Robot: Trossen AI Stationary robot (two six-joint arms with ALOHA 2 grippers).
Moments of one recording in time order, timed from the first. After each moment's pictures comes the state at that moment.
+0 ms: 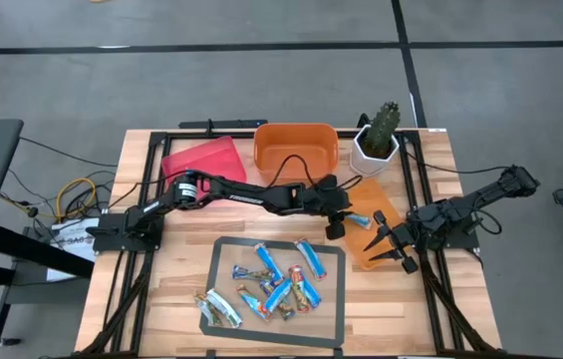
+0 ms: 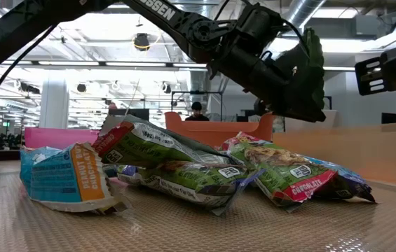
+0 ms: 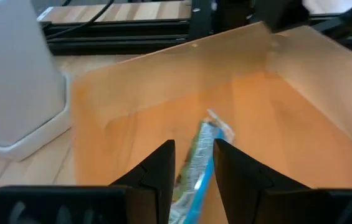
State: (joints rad) left arm 0.05 2.35 1.80 0.08 -0.06 0.06; right arm 0.41 0.24 0.01 0.02 -0.08 -0.04
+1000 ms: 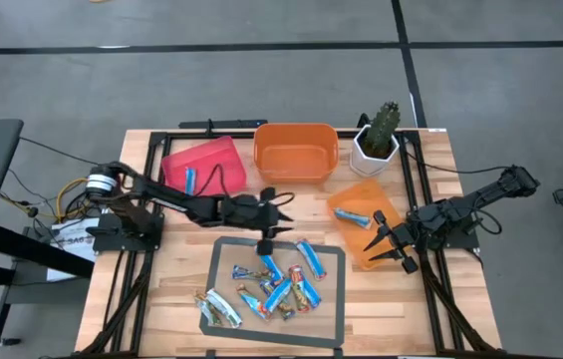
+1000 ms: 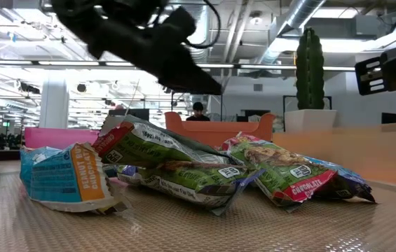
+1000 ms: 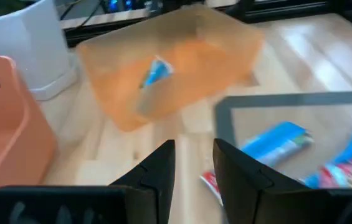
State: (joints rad) left arm -0.05 1.65 0.80 0.45 -0.05 0.11; right arm 0.41 0.24 0.01 0.02 -0.08 -0.04
